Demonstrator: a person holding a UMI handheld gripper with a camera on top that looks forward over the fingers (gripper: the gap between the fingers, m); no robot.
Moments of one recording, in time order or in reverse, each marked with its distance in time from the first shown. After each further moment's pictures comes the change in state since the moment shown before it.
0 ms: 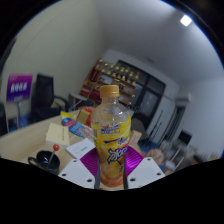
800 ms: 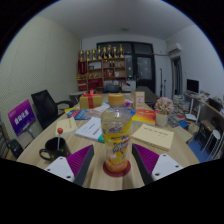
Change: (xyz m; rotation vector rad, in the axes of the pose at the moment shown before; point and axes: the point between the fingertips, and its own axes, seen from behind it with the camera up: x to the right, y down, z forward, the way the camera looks) arm -0.017 0.107 -0.010 -0.237 -0.122 0.445
